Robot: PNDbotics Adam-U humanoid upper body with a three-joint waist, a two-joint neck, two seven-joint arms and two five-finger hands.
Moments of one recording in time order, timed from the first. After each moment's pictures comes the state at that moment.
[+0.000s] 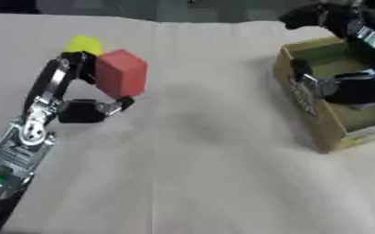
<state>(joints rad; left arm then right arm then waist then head) -0.64 0.23 -0.37 -1.56 -0.35 0.17 0.09 -0.36 -0.83 0.00 -1.98 0.04 -0.26 0.40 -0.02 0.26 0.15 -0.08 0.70</state>
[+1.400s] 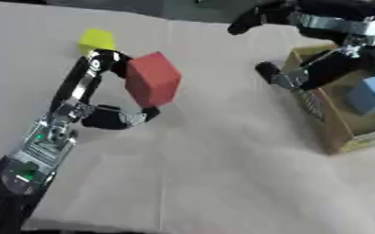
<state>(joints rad) -0.64 0.17 -0.41 -1.54 -0.46 -0.07 0.05 -0.69 -0.81 0.21 -1.75 0.08 -0.37 0.72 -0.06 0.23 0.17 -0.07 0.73</state>
